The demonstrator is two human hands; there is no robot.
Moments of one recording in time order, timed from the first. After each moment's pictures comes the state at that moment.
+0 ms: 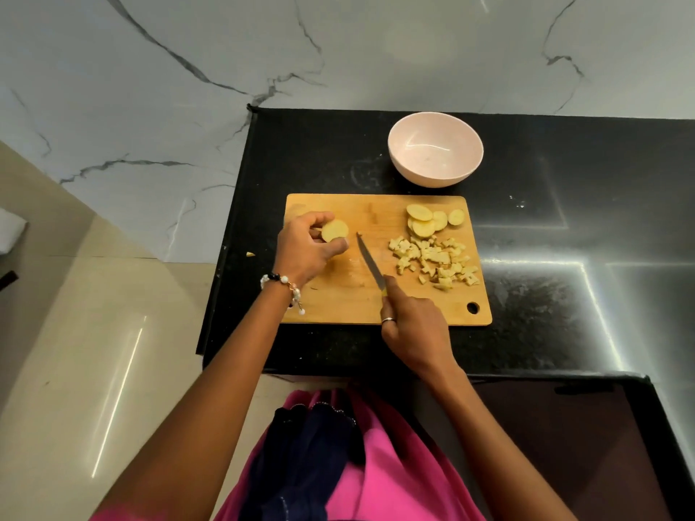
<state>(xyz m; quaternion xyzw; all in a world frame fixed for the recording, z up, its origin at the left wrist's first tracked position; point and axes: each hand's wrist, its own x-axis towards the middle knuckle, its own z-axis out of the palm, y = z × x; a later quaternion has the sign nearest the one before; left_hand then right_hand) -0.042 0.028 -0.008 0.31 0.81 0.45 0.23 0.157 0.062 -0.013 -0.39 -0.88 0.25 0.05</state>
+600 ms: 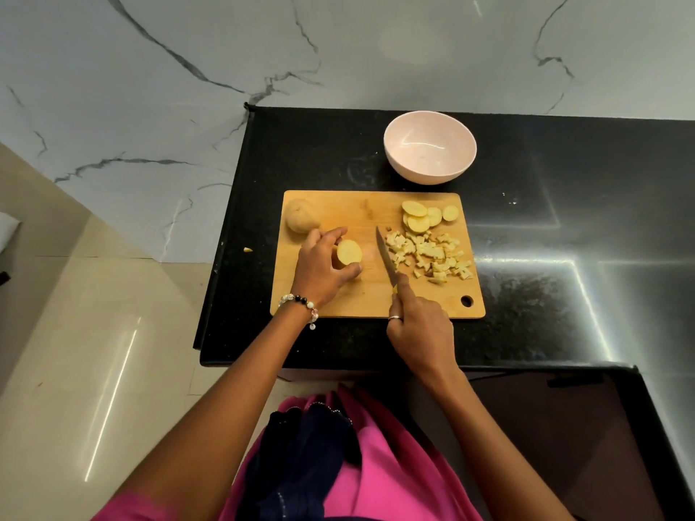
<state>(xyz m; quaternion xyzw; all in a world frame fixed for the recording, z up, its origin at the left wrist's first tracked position) -0.009 0.019 -0.038 0.40 0.81 0.38 0.18 0.168 0.052 -0.016 -0.44 -0.87 0.22 0.07</state>
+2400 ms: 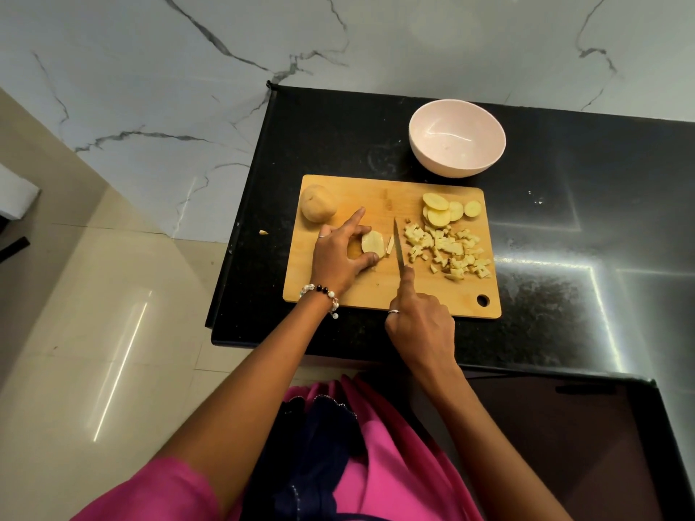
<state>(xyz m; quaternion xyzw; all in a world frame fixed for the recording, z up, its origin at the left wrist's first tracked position) -0.006 0.025 -0.054 0.39 0.82 0.40 0.16 0.155 0.042 -0.010 -0.43 -0.89 0.15 -0.02</state>
